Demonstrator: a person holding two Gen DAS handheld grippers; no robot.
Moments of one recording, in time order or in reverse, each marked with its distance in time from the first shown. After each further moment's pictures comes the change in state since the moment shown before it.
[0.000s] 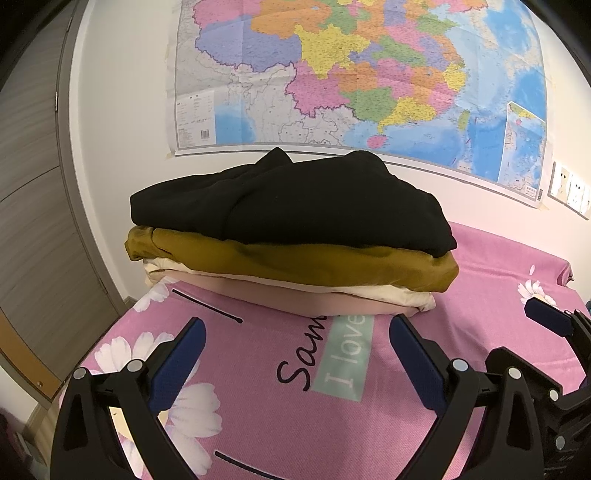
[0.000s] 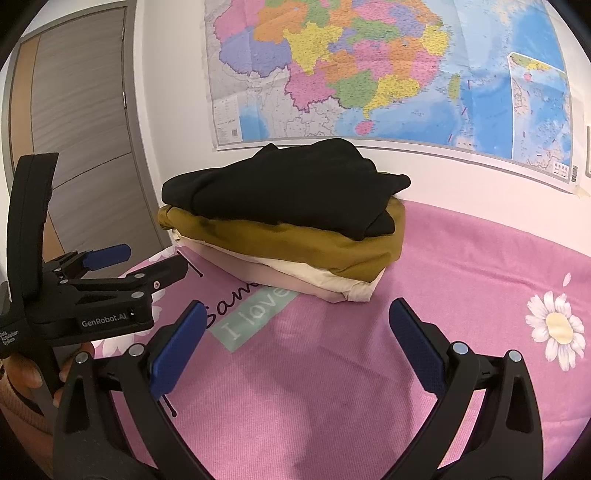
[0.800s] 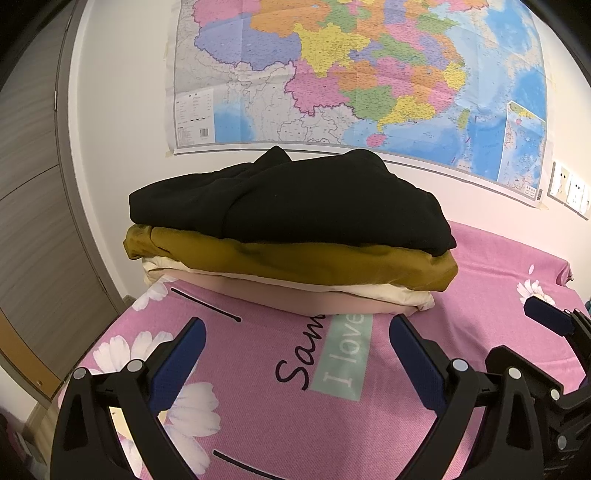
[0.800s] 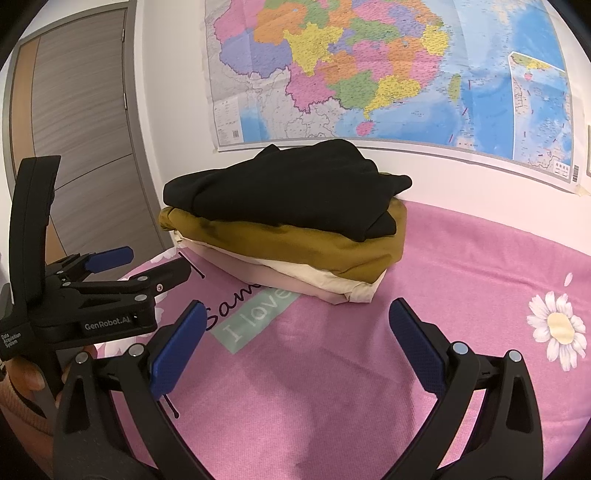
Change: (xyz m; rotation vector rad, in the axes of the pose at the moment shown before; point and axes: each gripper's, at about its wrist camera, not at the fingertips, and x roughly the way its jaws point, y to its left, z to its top) left arm 0.000 -0.002 -0.001 0.003 0.000 0.002; right arm 0.001 0.002 0.000 0.003 -0.001 -0.002
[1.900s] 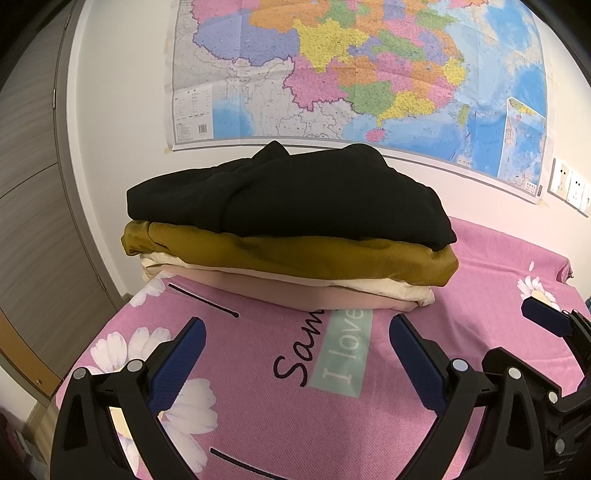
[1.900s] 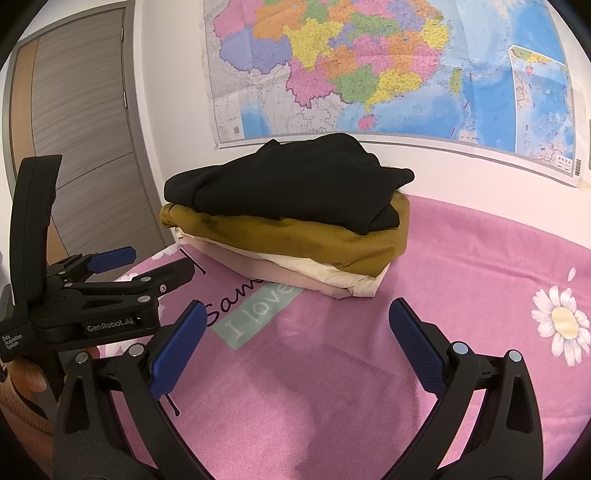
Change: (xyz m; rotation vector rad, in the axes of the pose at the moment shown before) left arm 0.003 -0.001 -0.003 -0.001 0.013 -0.002; right arm 0.003 0.002 -0.004 0.012 0.015 0.005
